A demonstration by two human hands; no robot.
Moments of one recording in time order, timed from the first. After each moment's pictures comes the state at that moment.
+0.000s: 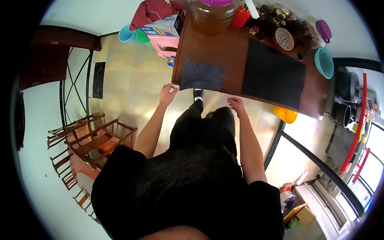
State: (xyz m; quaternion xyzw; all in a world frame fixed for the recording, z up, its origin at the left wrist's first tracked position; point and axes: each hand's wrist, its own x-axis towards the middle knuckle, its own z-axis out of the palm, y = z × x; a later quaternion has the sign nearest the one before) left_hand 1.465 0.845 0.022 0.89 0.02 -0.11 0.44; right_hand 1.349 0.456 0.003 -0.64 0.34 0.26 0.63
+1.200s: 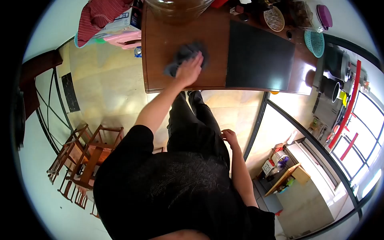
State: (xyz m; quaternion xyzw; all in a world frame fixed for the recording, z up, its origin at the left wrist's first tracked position) left_hand 1.598 0.628 -0.051 0.88 -0.39 -0.14 0.22; right_hand 1.215 0.476 0.059 -0.50 0.59 0.33 0.55
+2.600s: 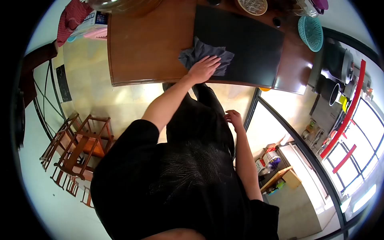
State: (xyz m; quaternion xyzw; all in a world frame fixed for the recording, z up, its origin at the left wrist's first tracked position) left_hand 1.485 0.392 -0.071 0.80 -0.47 -0.12 0.34; right_hand 1.213 0.231 0.035 -0.57 0.54 0.30 0.54
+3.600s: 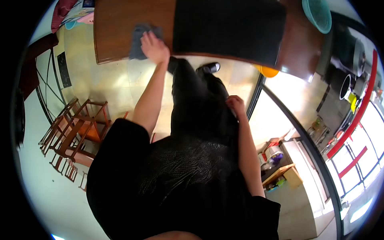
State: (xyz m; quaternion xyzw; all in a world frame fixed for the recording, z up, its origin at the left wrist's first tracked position) left_hand 1.422 0.443 -0.083 0.98 0.04 0.06 0.16; right_hand 1.119 0.157 0.007 -0.54 0.53 0.27 0.60
